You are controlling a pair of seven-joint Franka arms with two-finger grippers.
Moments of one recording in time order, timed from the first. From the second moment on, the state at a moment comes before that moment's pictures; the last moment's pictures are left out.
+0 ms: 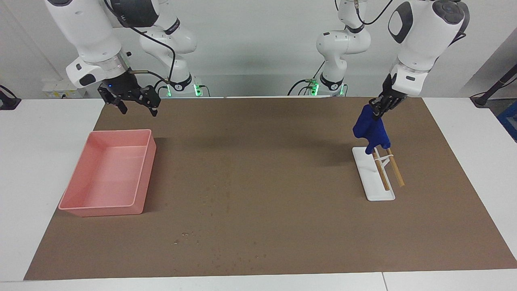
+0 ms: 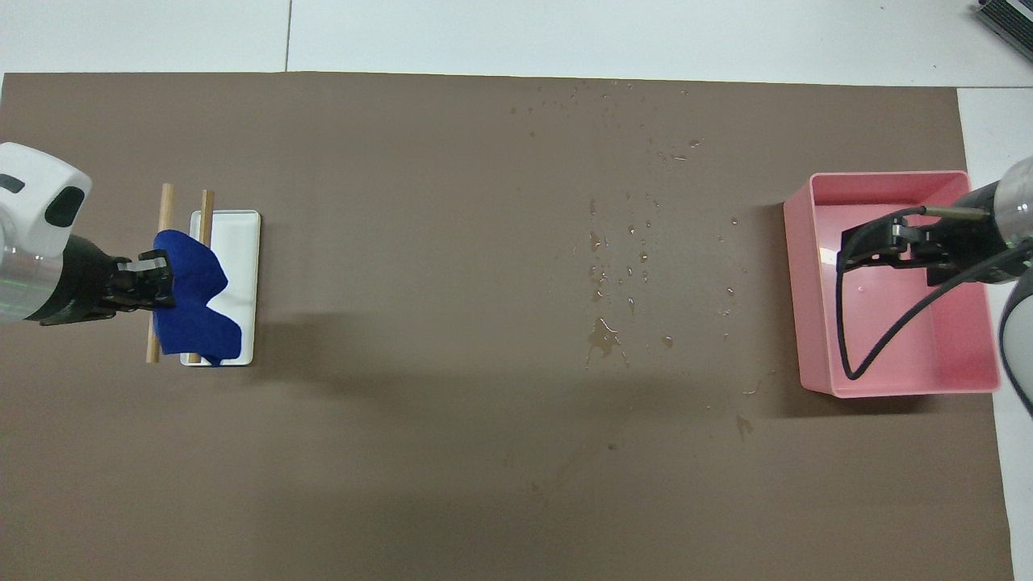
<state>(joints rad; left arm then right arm) -0.02 -0.13 -0.13 -1.82 -0.09 1.72 -0.52 0.06 0.00 0.03 -1.58 0.04 1.57 0.27</state>
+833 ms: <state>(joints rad) -0.26 -0.13 -0.22 -1.69 -0.13 1.80 -1.87 0.17 0.01 0.06 -1.56 0.35 1.63 1.25</state>
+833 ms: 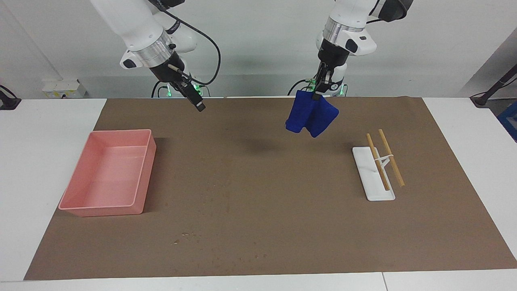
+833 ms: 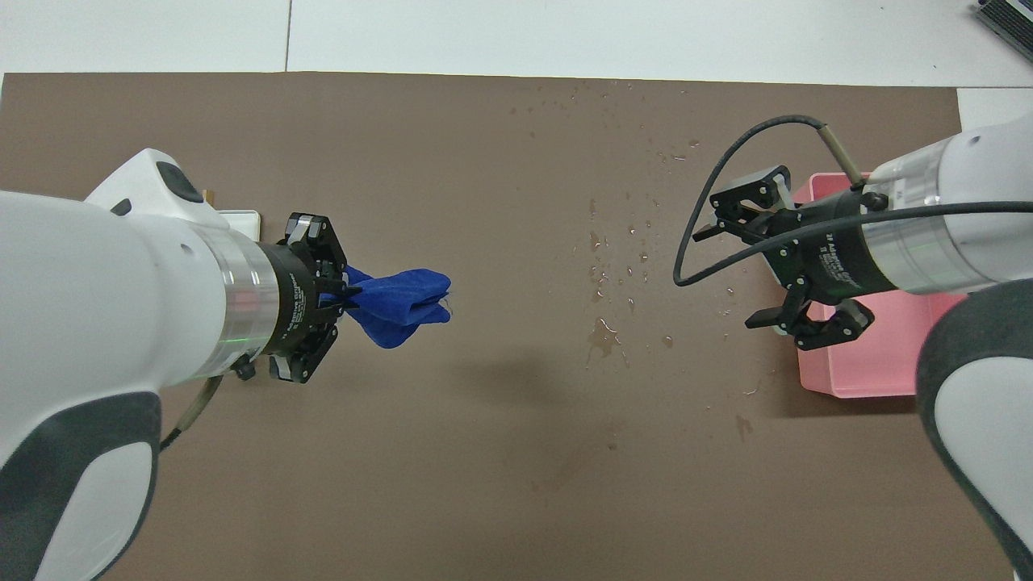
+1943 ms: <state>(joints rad) -0.47 -0.10 -0.33 -1.70 -0.11 2.28 -2.59 0.26 0.03 0.06 -1.56 0.47 1.71 1.76</state>
